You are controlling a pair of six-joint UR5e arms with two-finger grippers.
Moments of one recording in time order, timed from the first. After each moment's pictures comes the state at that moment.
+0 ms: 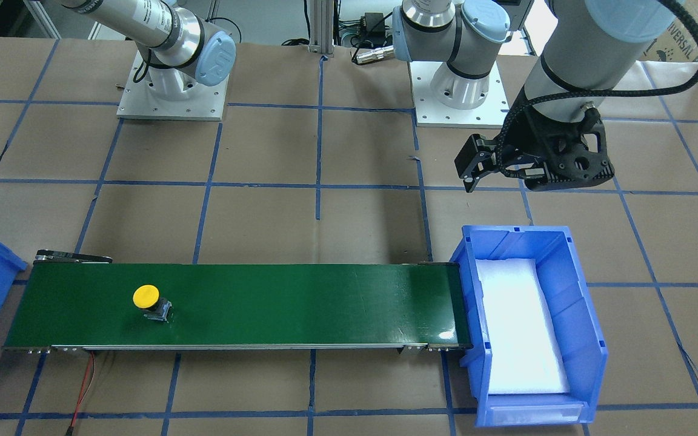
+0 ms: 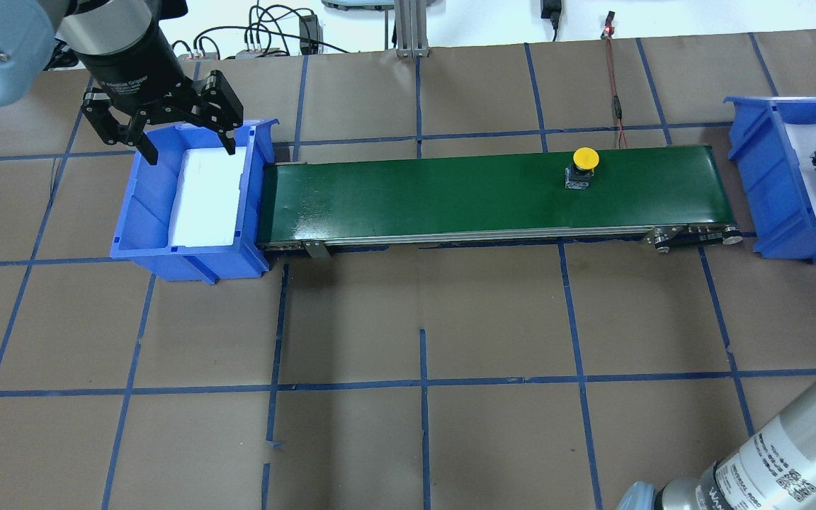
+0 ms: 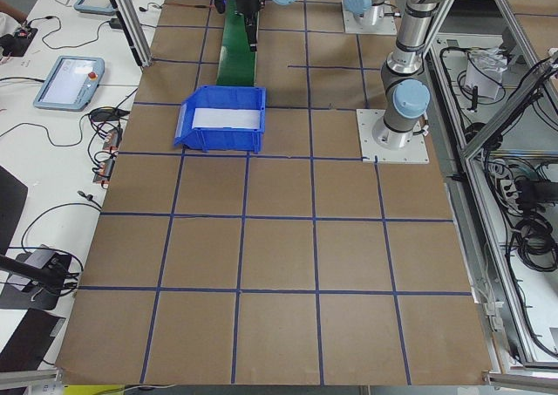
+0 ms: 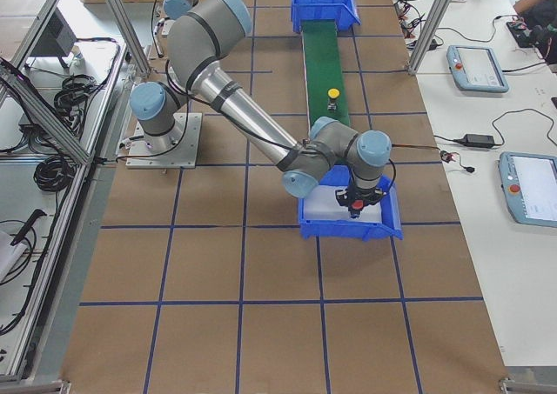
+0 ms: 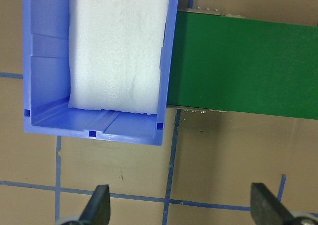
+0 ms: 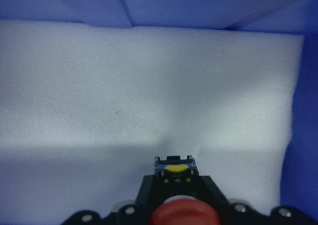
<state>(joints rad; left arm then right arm) -1.55 -1.69 -1.45 -1.63 1.59 -0.10 0.92 -0.93 1.35 -2.06 -1.55 -2.22</state>
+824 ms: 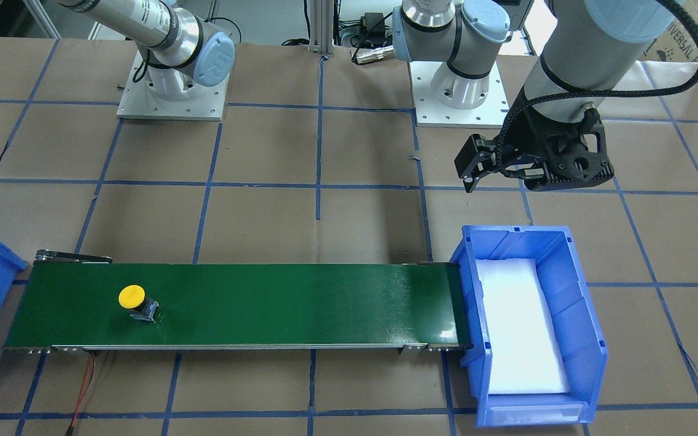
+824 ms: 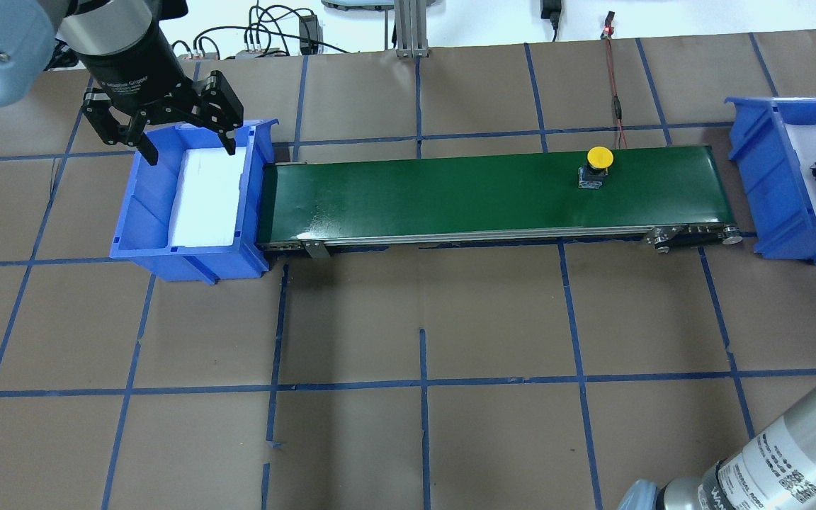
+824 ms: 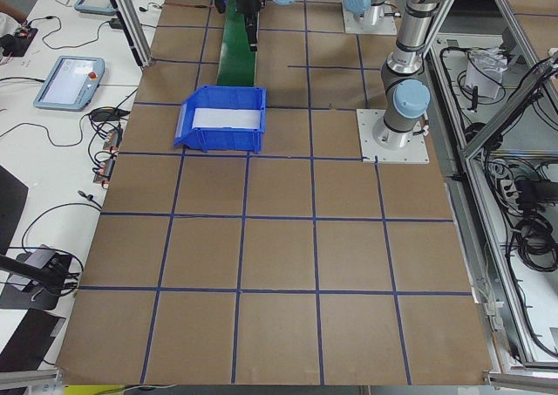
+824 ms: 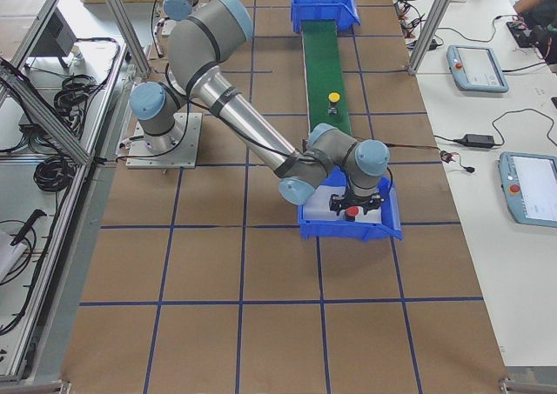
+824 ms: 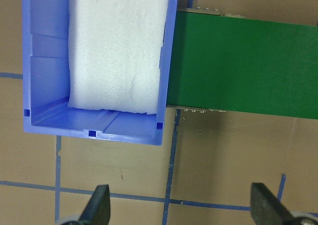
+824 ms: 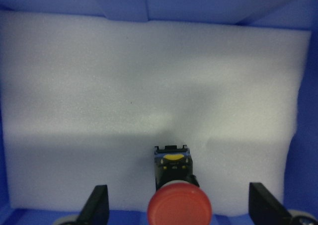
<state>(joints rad) -1.55 -1.69 -1.45 -1.63 1.59 -0.10 0.92 -0.97 1.34 -2.00 -1.55 -2.24</state>
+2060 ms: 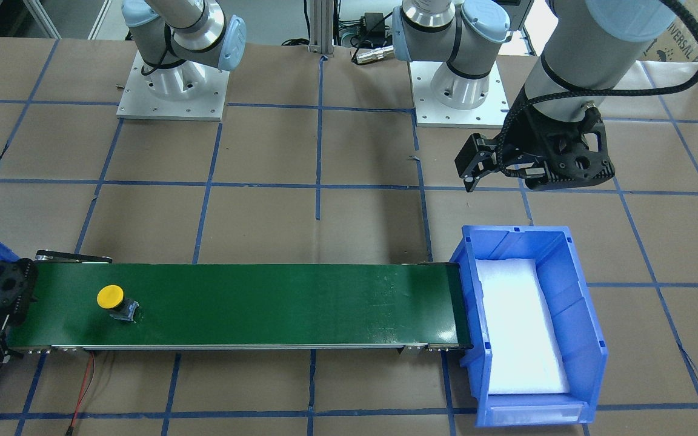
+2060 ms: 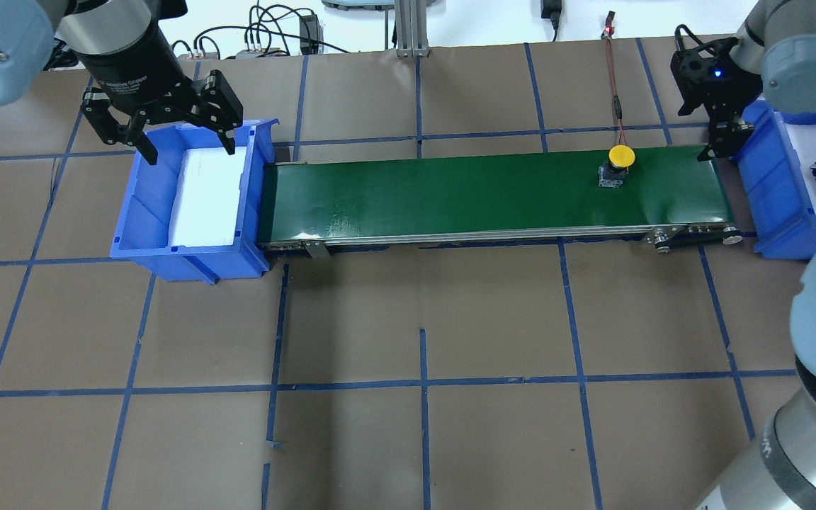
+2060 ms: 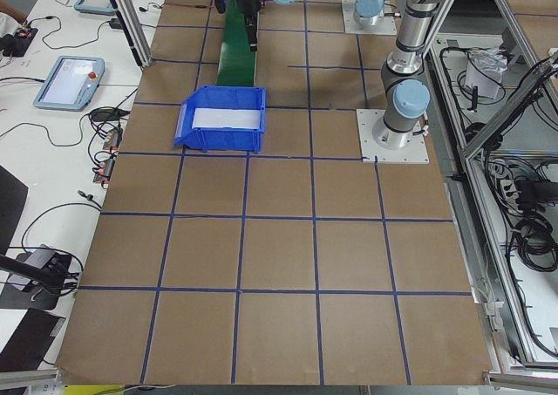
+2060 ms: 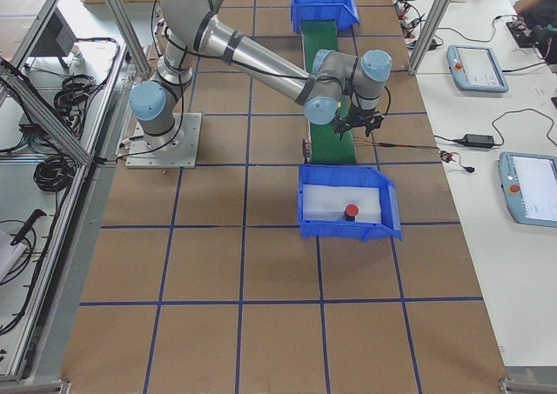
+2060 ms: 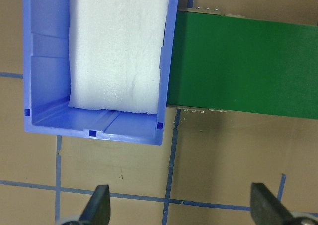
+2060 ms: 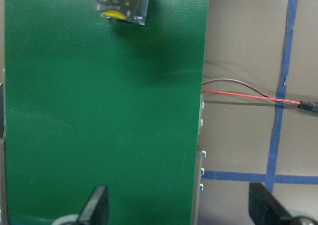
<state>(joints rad) -1.55 -1.69 -1.45 -1.63 1.59 -0.10 1.25 -1.08 1.50 -2.02 -1.53 -1.96</state>
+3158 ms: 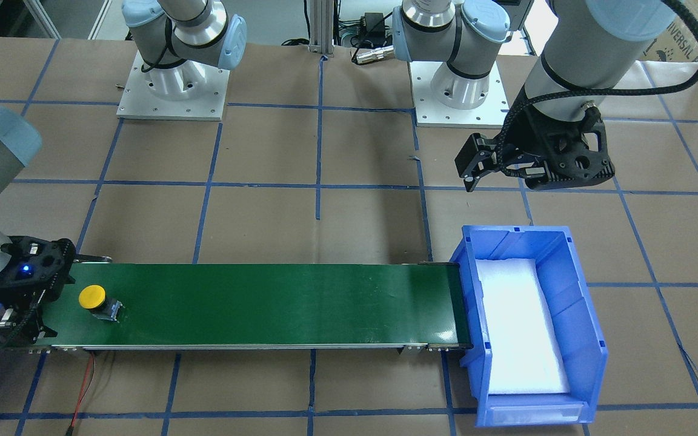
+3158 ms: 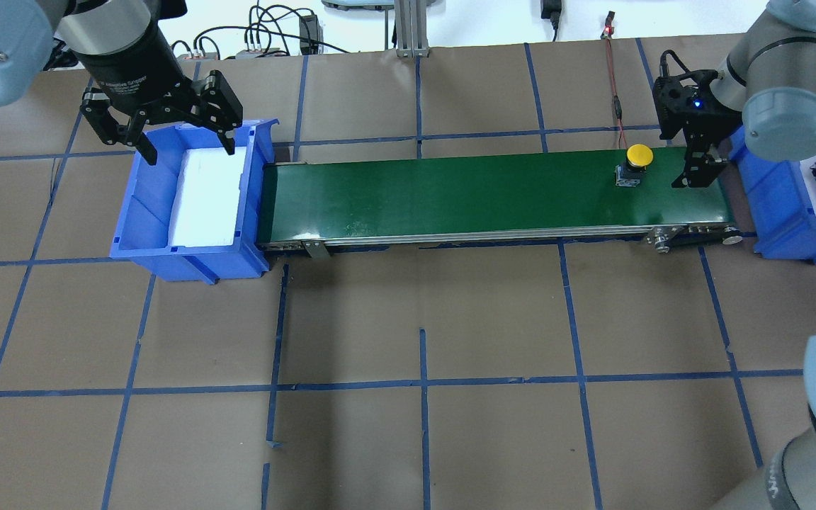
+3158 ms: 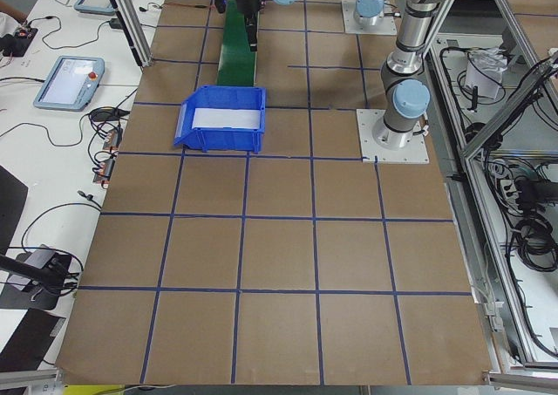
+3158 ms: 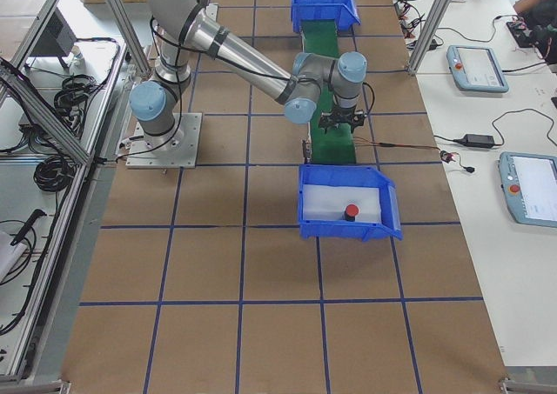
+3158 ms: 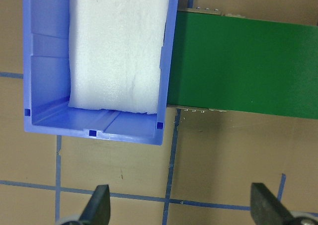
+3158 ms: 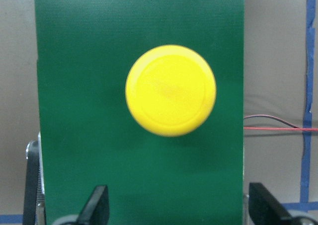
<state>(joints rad) -1.55 -1.69 -1.45 -1.63 1.59 -0.10 1.26 -1.16 1.66 -2.11 -1.49 -1.87</state>
